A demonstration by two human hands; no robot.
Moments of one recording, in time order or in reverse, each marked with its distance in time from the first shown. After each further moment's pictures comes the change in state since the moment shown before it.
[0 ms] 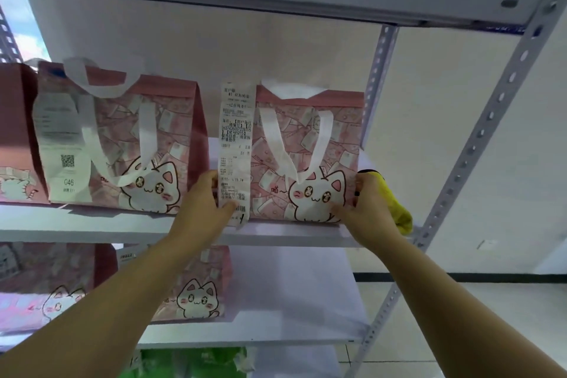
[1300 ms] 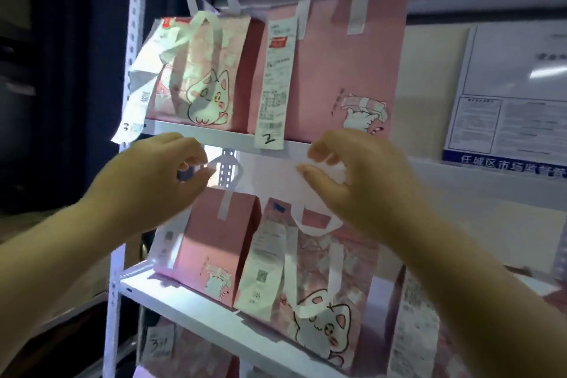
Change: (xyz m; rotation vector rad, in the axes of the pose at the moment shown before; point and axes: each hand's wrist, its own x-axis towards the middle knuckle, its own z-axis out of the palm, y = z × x) left_hand -0.037 0.069 -0.363 0.812 0.655 0.475; right_hand -0.051 -0.383 0.083 -0.240 0.087 -1.253
